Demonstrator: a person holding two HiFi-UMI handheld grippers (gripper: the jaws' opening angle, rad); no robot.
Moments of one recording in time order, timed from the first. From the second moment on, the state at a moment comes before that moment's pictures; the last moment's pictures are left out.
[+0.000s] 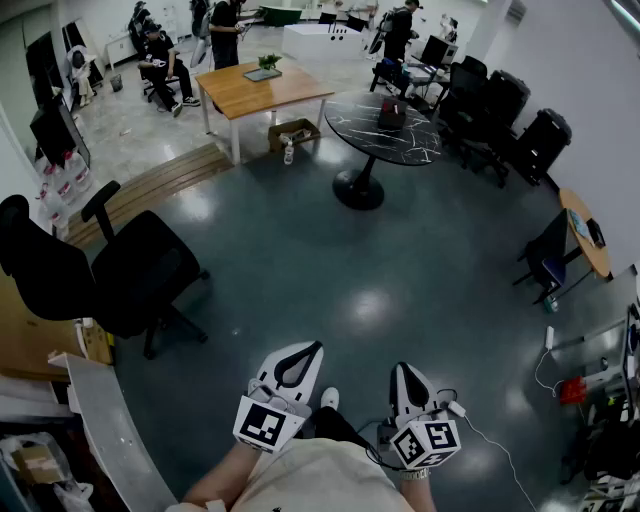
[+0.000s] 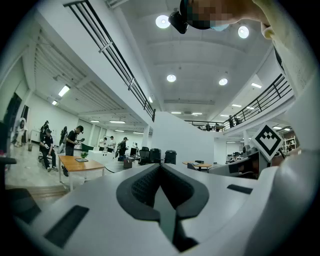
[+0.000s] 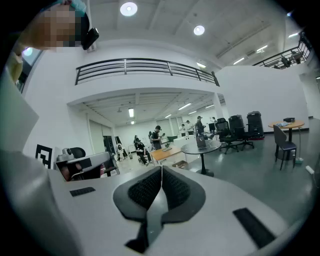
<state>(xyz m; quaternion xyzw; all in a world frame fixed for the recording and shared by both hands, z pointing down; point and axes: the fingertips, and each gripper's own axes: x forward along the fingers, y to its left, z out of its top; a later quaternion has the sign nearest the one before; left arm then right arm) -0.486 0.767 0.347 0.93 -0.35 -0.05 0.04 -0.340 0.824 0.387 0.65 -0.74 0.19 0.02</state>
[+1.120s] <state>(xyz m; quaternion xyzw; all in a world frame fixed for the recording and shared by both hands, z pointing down) -0.297 0.612 0.351 0.92 -0.40 0.02 0.04 -0.119 0.639 0.405 0.65 -0.73 0.22 -0.01</state>
